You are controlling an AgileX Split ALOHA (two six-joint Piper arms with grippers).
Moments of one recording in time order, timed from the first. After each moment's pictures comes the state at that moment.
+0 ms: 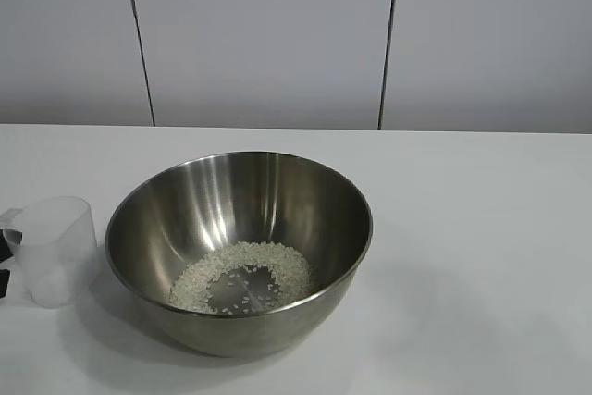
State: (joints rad) left arm 0.03 1.96 -0.22 0.32 -1.15 0.14; right arm -0.14 -0.02 -0.47 -0.01 1.08 -0.02
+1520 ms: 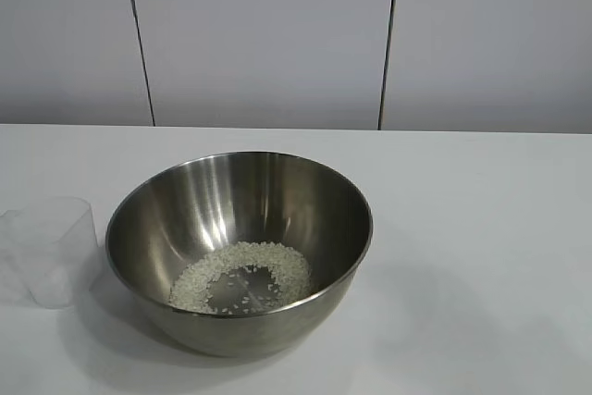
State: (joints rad) left arm 0.43 1.44 -0.41 0.38 -0.67 -0.34; right arm -0.14 -0.02 -0.47 -0.01 1.08 -0.02
